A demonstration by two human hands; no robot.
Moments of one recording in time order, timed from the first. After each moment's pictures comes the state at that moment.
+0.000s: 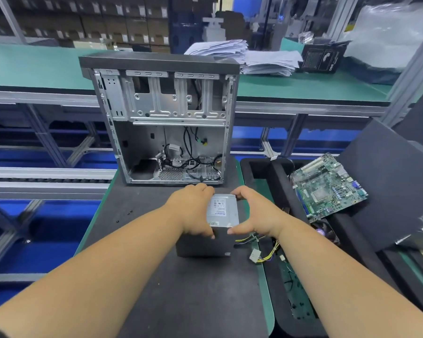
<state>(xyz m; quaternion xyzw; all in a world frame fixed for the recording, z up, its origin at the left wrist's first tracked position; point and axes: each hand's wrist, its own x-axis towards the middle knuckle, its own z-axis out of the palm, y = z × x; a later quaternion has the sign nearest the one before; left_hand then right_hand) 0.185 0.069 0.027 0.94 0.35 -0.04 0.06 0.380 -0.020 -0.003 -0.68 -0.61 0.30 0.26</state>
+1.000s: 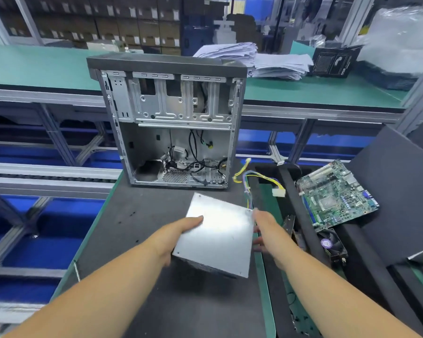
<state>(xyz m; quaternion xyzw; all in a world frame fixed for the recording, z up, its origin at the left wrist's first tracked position) 0.141 0.052 -0.033 0.44 0.49 0.14 0.74 0.373 -0.040 -0.038 -0.76 -0.27 0.43 0.41</state>
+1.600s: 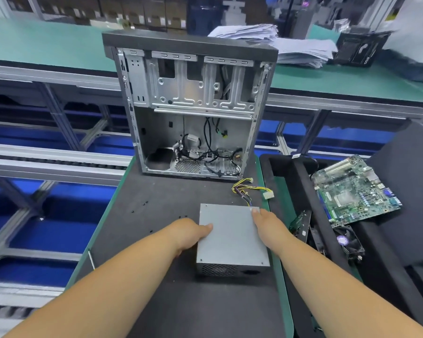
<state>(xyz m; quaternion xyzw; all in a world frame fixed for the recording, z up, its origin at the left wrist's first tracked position) 0.133 0.072 -0.048 0.65 0.58 -0.03 0.49 0.352 0.000 -0.056 -0.83 -0.41 0.32 0.21</state>
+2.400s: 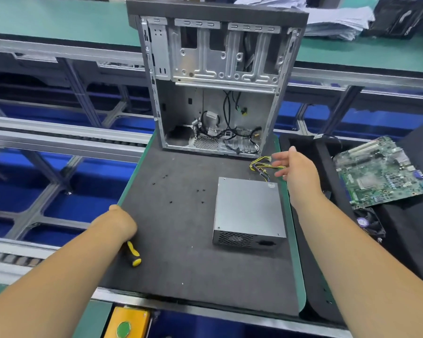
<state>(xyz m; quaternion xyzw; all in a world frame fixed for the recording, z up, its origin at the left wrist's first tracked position) -0.021 0.082 -0.069 0.56 0.79 -0.18 0.17 0.345 0.022 -0.002 -0.72 -0.27 0.32 0.55</state>
